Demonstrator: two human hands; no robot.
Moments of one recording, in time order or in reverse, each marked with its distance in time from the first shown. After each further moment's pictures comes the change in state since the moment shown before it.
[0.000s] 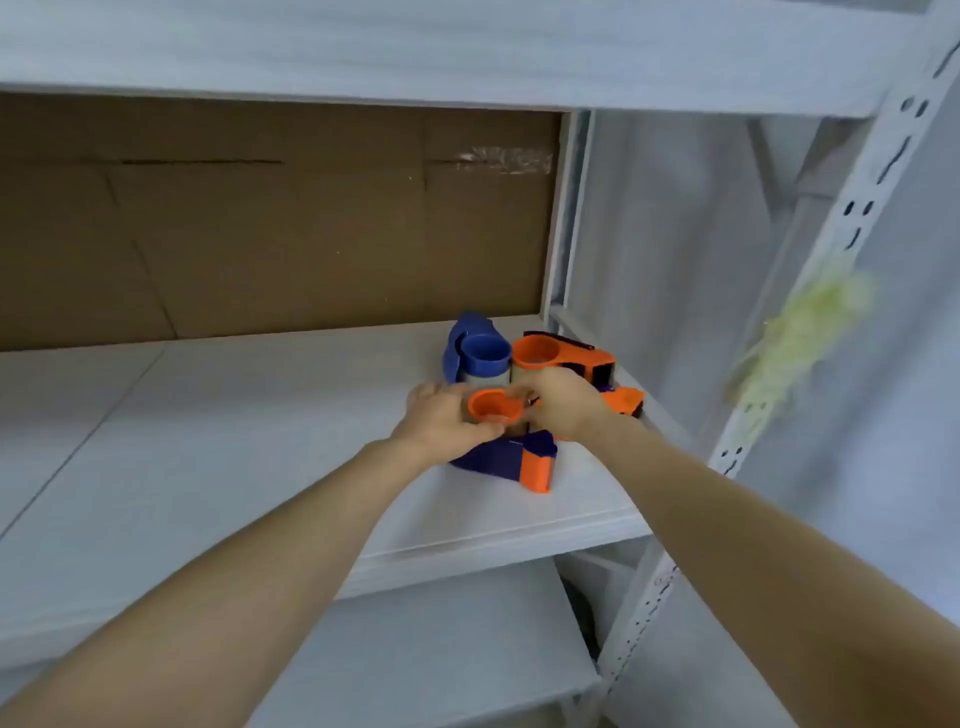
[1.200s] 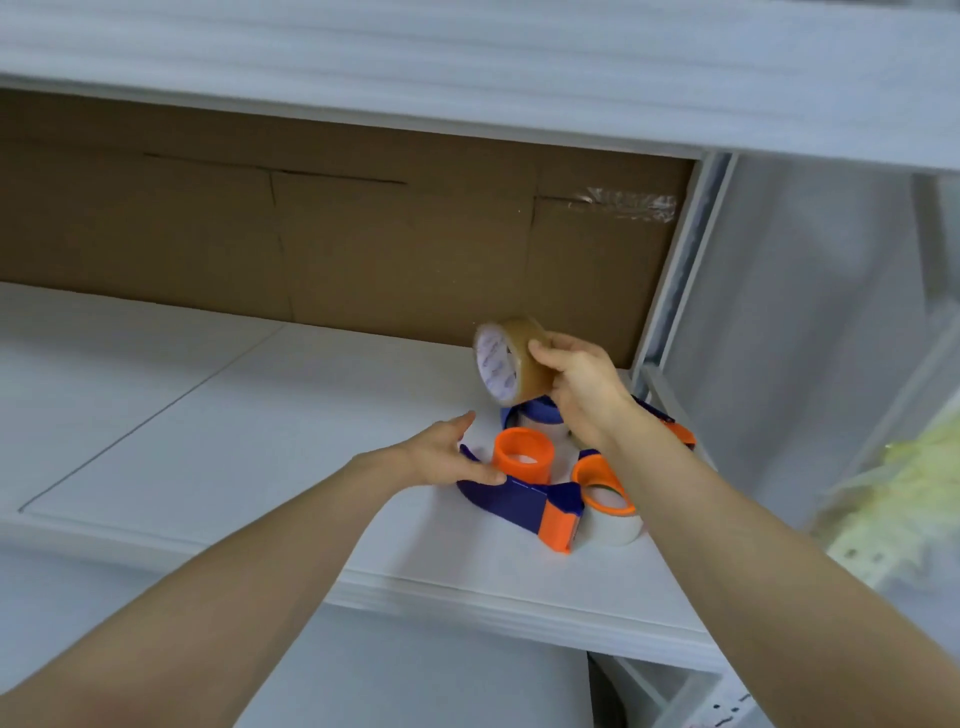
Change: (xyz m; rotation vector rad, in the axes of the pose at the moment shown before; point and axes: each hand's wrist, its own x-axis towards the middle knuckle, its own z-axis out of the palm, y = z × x) left_hand 0.010 -0.031 0.004 -0.365 -0.126 -0.435; right_hand 0.054 -0.021 -0.033 1.435 -0.033 -0.006
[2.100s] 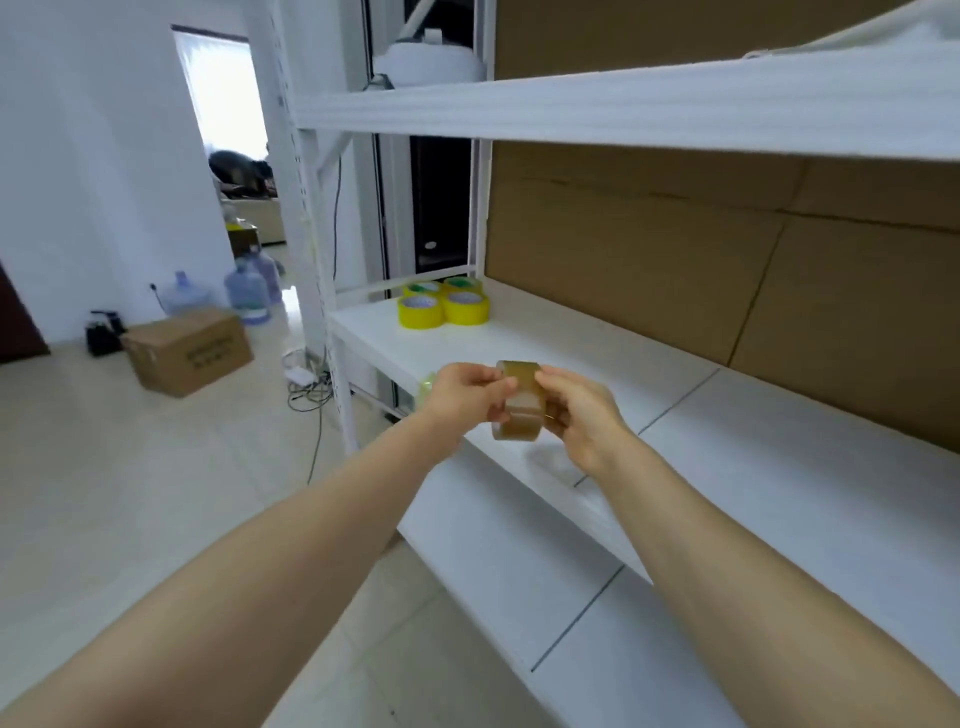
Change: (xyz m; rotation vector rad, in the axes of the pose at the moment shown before) left_hand -0.284 -0.262 -0.280 -0.638 0.996 -0.115; right_hand -0.052 0.107 0.498 0.046 -0.525 0.286
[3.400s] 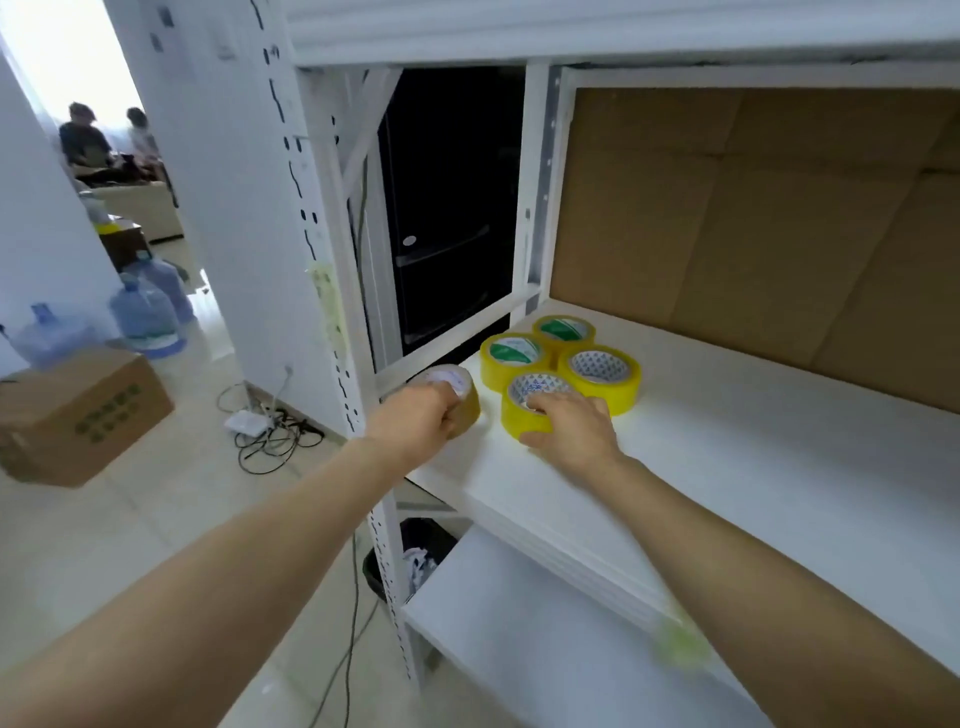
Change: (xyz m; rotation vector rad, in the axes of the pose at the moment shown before) left_hand 0.441 -0.085 -0.307 1.229 -0.216 0.343; right_hand 0.416 0.072 0.265 -1.587 0.163 -0.303
